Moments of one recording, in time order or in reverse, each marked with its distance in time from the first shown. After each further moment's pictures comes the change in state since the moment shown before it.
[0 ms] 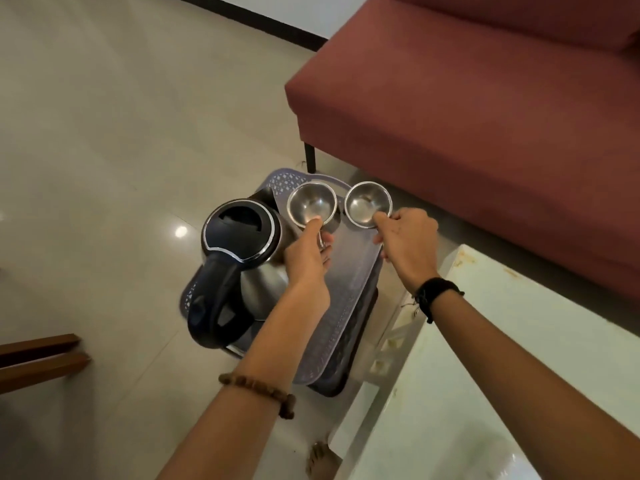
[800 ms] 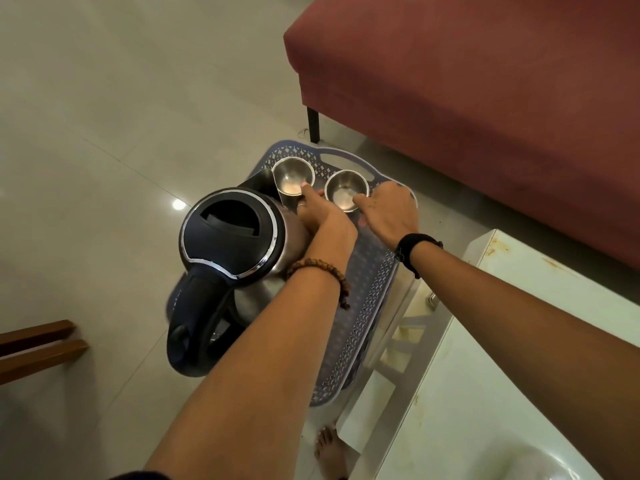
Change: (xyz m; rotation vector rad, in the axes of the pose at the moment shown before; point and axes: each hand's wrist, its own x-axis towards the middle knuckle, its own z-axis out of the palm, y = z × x) left_hand 0.120 -0.006 0.049 -0.221 0.364 -0.023; right_hand 0.069 0.029 0.078 -0.375 -0.188 -0.015
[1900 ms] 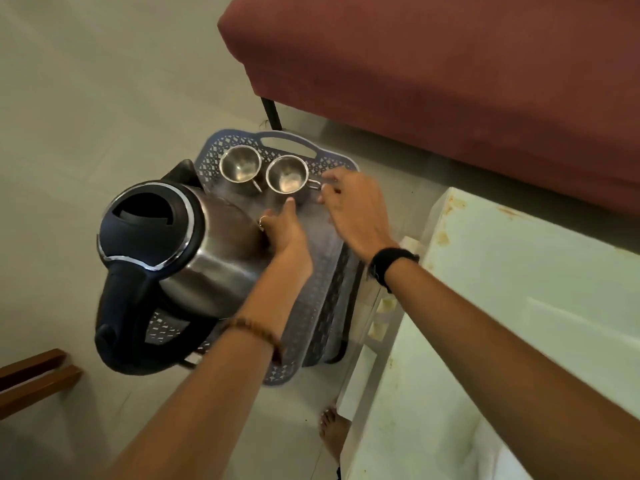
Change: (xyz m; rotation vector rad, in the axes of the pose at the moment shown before) left_hand -0.021 -0.035 -0.040 0.584 -0.221 0.179; right_hand -0.054 0.023 -0.026 0.182 0.074 -0.109
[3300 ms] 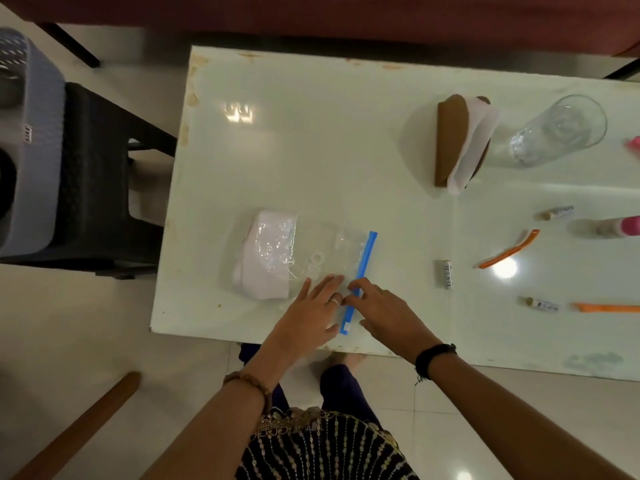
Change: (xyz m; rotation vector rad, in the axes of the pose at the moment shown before) left_hand -0.308 -0.381 0.081 1.568 -1.114 1.083; right_hand -0.444 0.348 -0.175 -0.400 -0.490 0.054
